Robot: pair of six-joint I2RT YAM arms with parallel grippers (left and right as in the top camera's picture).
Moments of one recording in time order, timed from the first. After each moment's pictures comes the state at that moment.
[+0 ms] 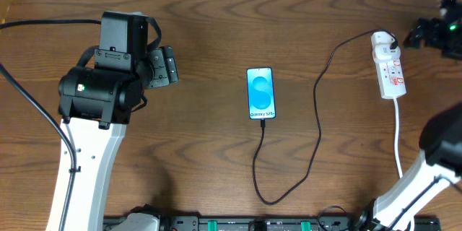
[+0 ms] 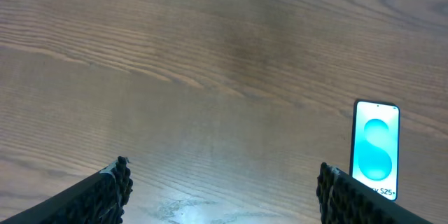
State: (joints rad) left arm -0.19 1.34 1.59 -1.21 -0.19 -0.30; right arm -0.41 2.08 2.16 -1.43 -0.17 -0.14
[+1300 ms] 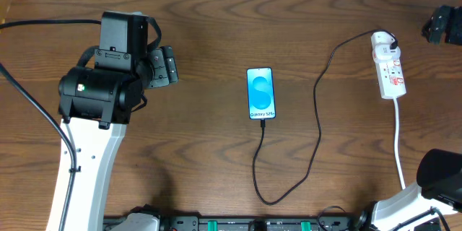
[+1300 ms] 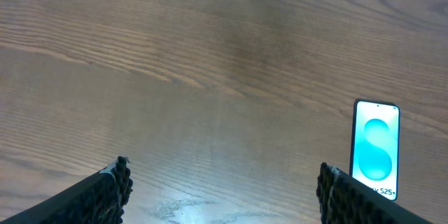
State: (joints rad) left arm -0.19 1.34 1.59 -1.21 -0.19 -0.30; right arm -0.40 1.83 2.18 -1.46 -0.18 -0.13
